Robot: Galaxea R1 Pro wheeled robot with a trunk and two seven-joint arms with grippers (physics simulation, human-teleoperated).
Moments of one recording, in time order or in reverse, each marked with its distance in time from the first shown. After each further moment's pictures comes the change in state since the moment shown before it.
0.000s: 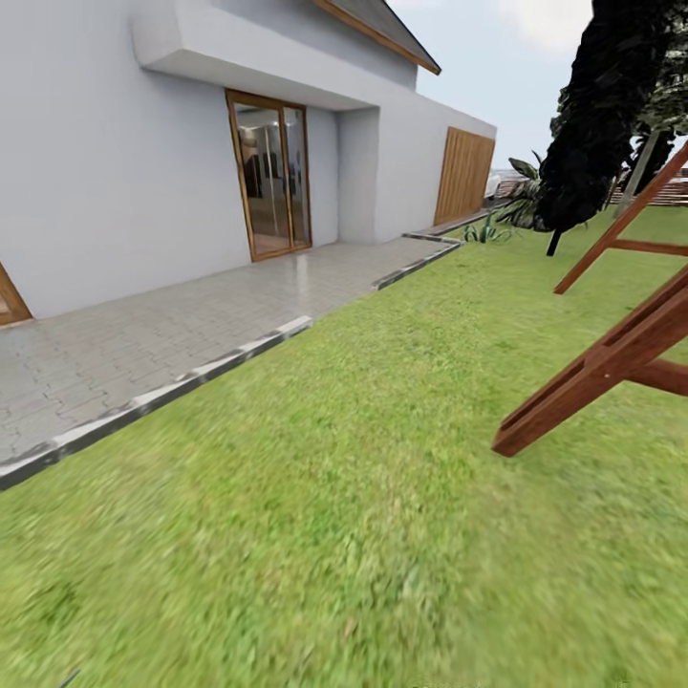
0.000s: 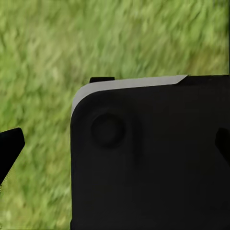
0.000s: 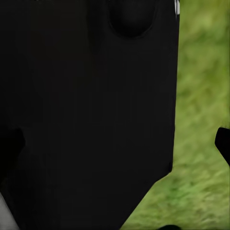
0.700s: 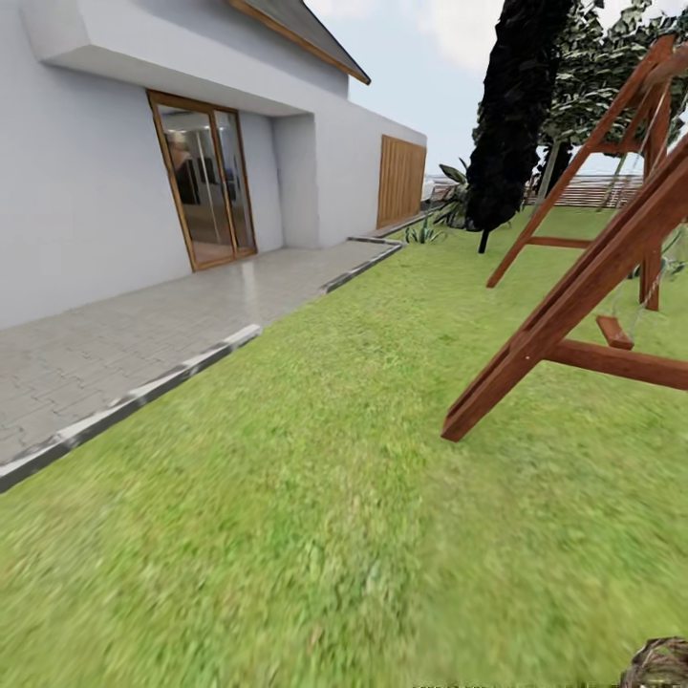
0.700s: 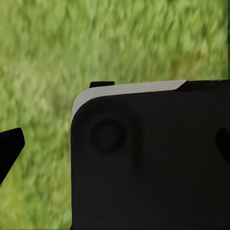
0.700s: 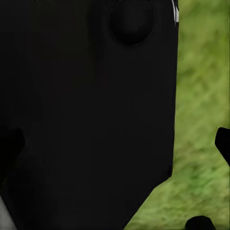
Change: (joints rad) left arm 0.000 0.000 0.000 0.000 0.000 0.000 -0.001; right arm 0.000 0.000 0.000 0.000 0.000 0.000 0.000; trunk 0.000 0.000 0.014
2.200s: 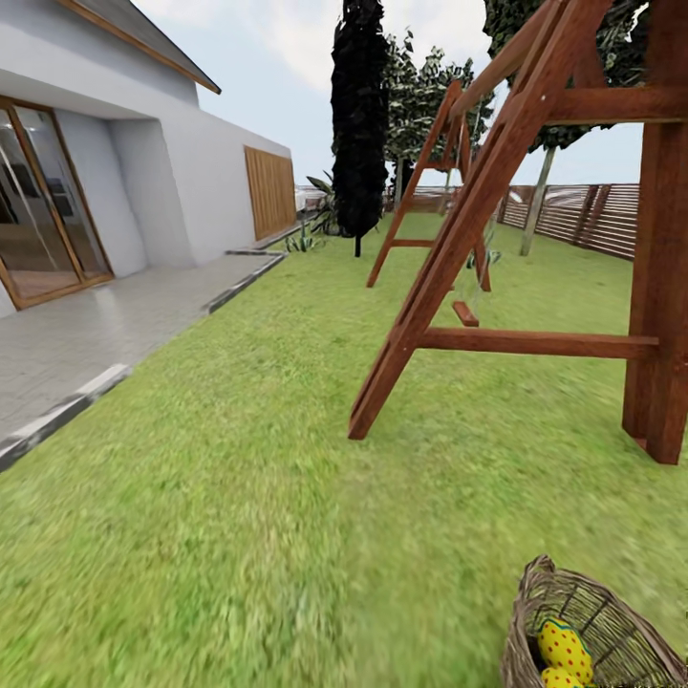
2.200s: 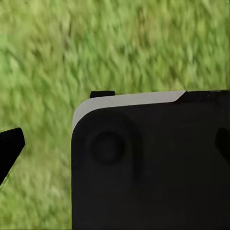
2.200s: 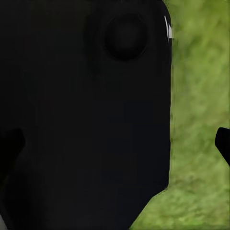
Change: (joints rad) left arm 0.001 0.000 0.000 0.000 0.000 -0.002 0.000; right arm 0.000 -0.006 -0.001 0.000 -0.001 0.000 0.000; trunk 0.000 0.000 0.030
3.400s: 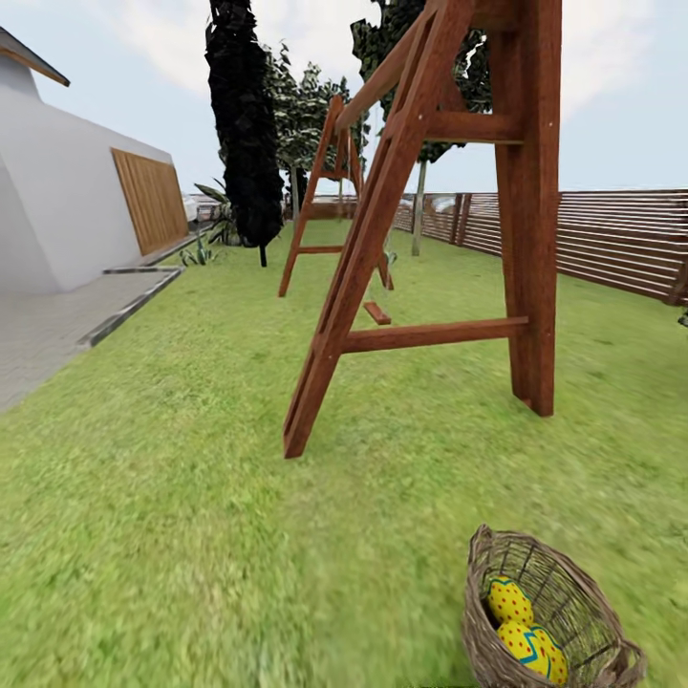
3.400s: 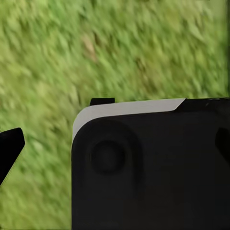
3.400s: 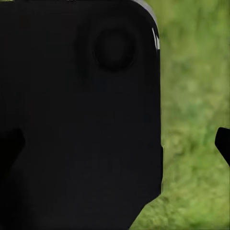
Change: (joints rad) left arm 0.000 0.000 0.000 0.000 0.000 0.000 0.000; right arm 0.000 -0.013 -0.001 0.000 -0.010 0.001 0.000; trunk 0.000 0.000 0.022
